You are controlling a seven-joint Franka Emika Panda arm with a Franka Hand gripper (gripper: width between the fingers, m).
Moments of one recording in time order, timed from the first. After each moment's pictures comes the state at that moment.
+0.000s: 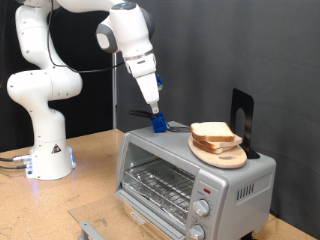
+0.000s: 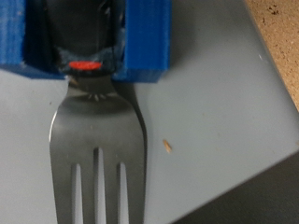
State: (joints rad) arm -0.01 -0.53 0.36 -2.62 0.53 2.25 -0.23
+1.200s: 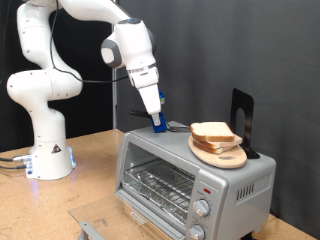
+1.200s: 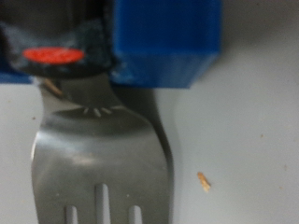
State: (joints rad) arm -0.02 -0.48 0.47 -2.69 0.52 2.46 -0.19
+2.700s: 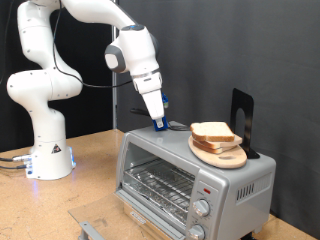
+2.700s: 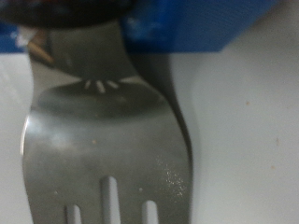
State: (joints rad) arm -0.02 -0.44 0.51 -2.69 0.56 2.51 -0.17
